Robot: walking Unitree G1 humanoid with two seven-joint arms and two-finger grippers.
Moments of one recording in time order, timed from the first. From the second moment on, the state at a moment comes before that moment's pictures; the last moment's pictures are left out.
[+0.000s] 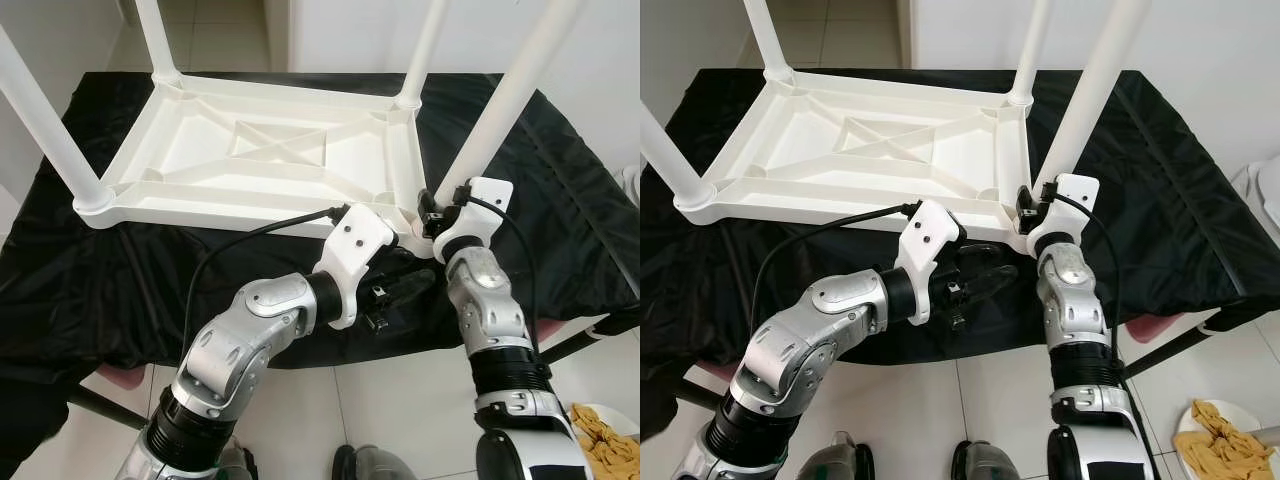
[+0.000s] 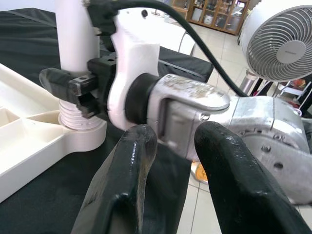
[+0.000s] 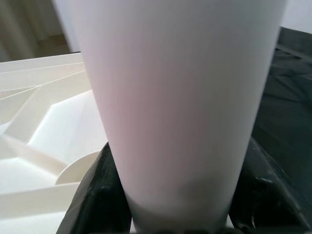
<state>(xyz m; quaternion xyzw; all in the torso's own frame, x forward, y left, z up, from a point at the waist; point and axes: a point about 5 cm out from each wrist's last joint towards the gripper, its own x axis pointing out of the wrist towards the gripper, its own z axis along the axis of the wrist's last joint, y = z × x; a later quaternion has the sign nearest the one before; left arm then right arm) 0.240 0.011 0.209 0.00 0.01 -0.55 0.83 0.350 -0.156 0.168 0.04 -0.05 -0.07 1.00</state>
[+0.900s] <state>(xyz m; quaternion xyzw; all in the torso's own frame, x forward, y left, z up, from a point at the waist) 0.241 0.012 0.210 0.00 0.01 -0.55 0.83 0.350 -0.128 0.169 0.08 -0.04 -0.09 0.99</state>
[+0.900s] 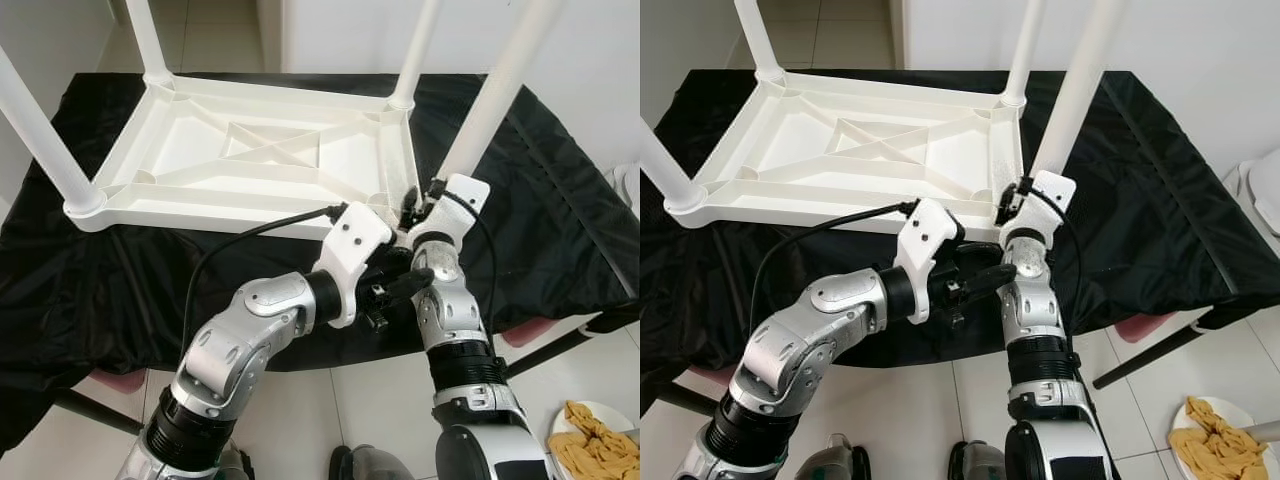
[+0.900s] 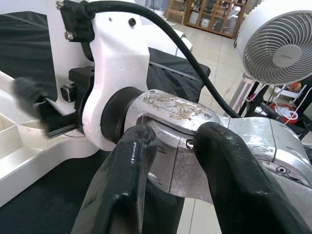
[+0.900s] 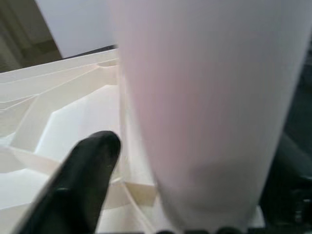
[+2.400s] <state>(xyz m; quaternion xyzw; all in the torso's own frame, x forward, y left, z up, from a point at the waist) 0.240 0.012 0.209 -0.01 0.01 -0.56 0.83 0.358 -0.202 0.179 -0.06 -0.03 0.31 0.95</state>
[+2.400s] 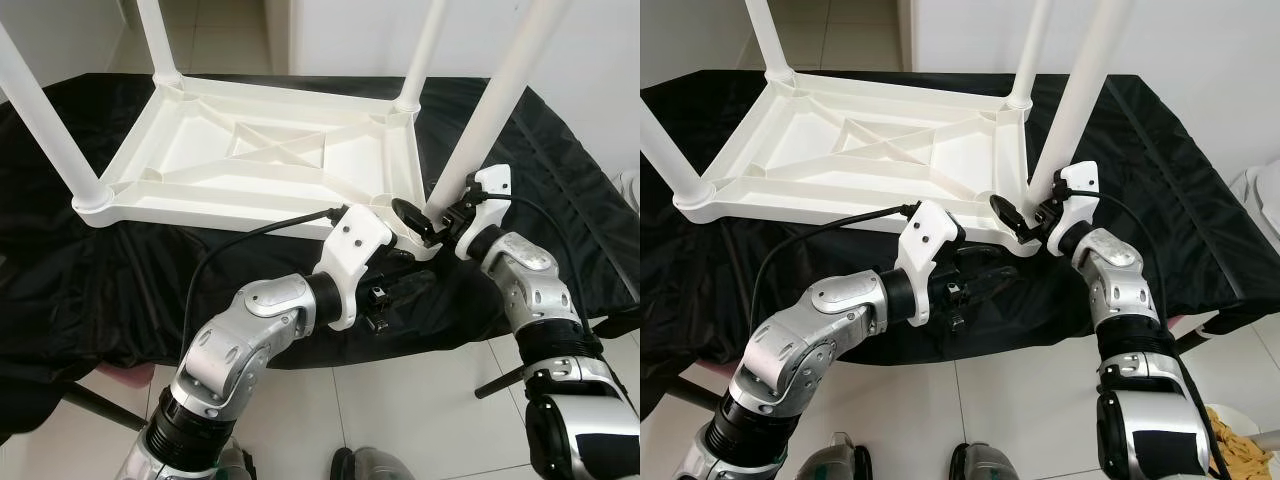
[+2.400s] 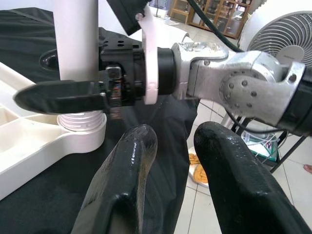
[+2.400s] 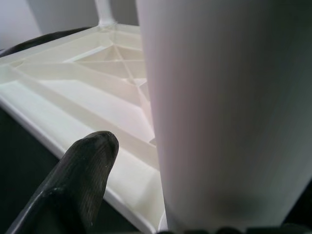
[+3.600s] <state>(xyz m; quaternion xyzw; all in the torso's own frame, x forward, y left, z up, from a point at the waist) 0.239 0.012 0.207 0.00 0.02 -0.56 0.83 0.357 -0.223 0.174 -0.06 -0.02 0.31 0.95</state>
